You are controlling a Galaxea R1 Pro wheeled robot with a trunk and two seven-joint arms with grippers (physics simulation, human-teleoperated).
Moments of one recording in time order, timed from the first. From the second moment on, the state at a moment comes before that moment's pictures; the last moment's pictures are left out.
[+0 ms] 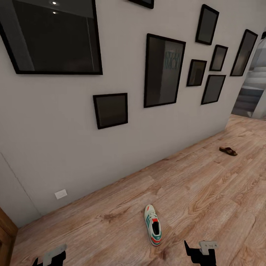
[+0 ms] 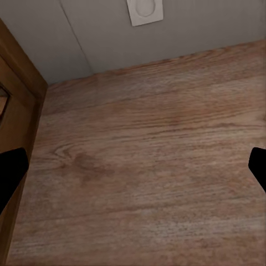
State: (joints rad) left arm -0.27 0.09 0.02 -0.36 0.17 -0.47 0.38; right arm -0.44 -0.14 0.05 -0.04 -0.10 -0.62 0.08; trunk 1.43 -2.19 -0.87
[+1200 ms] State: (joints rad) left arm -0.33 0.09 0.02 -0.50 0.05 -0.43 0.22; right arm -0.44 -0.06 0.05 -0.29 -0.10 -0.46 0.07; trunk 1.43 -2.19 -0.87
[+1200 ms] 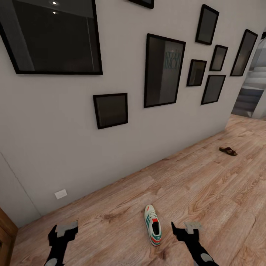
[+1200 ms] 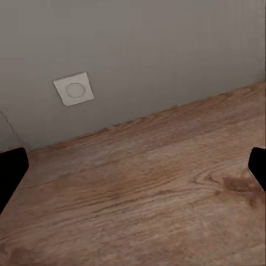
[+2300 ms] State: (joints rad) left arm -0.62 0.07 0.01 -0.54 0.03 -0.14 -0.10; right arm -0.57 0.11 0.05 -0.49 -0.10 -0.10 -0.16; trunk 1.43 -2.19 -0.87
